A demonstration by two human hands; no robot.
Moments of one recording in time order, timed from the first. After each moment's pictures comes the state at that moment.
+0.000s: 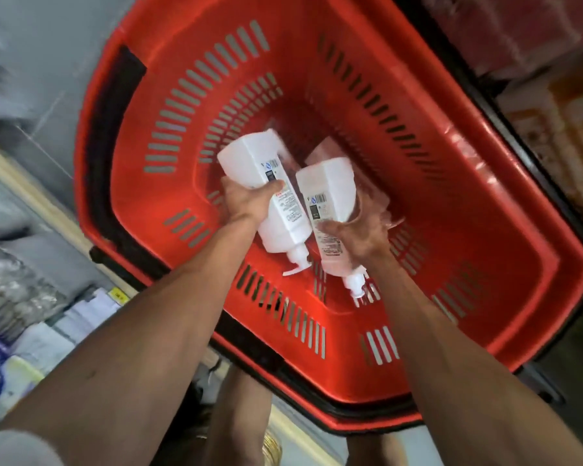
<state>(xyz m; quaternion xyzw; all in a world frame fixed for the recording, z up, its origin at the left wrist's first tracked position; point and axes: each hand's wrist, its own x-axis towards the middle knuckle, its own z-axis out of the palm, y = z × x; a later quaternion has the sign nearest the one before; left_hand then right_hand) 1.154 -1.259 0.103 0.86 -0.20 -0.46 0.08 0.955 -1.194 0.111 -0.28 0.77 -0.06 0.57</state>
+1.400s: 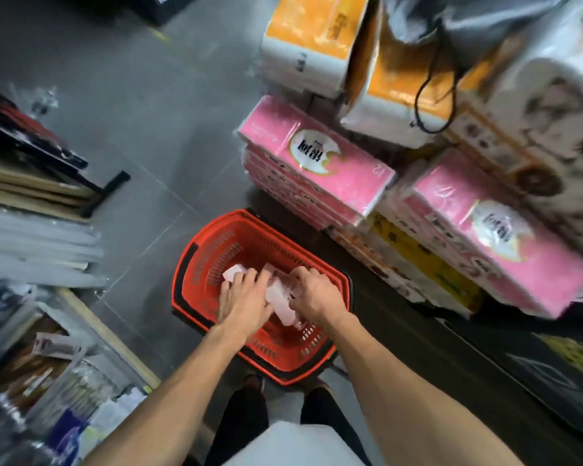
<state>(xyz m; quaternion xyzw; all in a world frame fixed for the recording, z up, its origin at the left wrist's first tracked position) 1.067 -1.192 0.604 0.53 -0.81 -0.19 -0.17 0.901 -1.165 0.598 -0.54 0.73 0.03 0.42</state>
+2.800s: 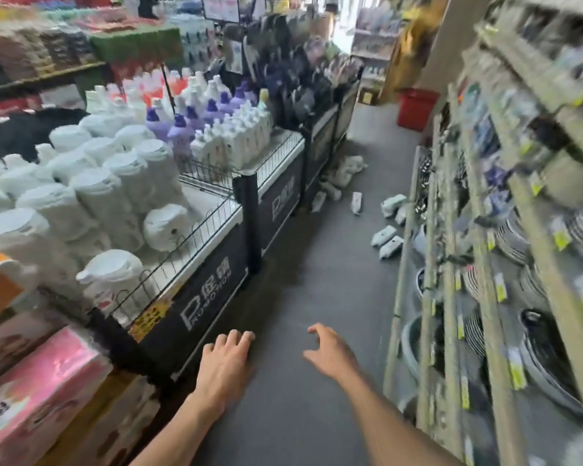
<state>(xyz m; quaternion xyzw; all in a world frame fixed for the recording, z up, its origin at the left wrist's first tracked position) 0.785 -0.776 0.778 -0.34 -0.94 -0.04 -0.09 0.880 -0.553 0.774 0.30 0.89 -0.32 0.12</state>
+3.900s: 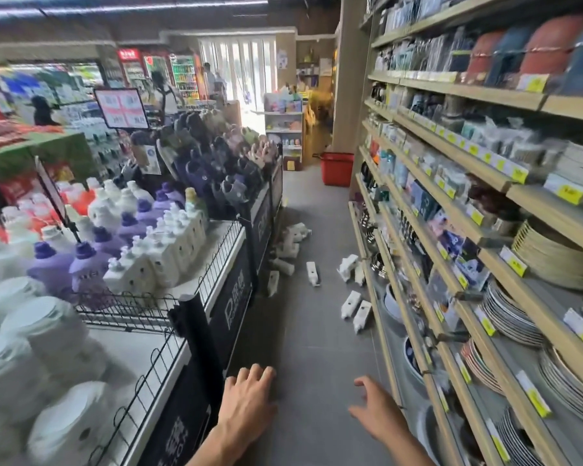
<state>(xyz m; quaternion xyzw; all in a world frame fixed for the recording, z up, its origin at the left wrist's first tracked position) 0.500 -0.509 0.813 -0.50 -0.86 -0.04 -0.02 0.716 -0.325 0.781 0.48 0.81 -0.33 0.00</state>
